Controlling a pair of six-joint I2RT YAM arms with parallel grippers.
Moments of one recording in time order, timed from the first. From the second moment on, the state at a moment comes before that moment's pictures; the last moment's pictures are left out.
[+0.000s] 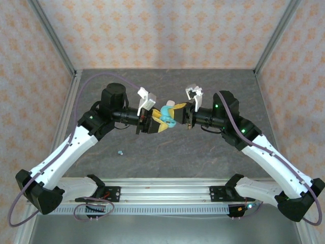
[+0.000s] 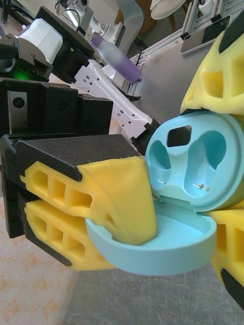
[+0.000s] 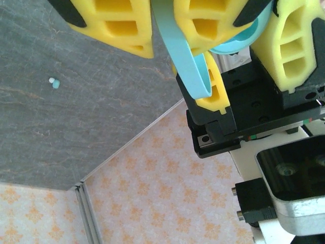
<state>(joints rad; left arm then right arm) -0.55 1.16 1.22 -0.42 0.99 -0.07 0.69 1.03 1.15 -0.34 -0.49 0.34</state>
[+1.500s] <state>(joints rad) -0.54 1.04 1.05 -0.33 0.93 -0.04 0.89 1.04 1.21 -0.46 -0.20 0.01</state>
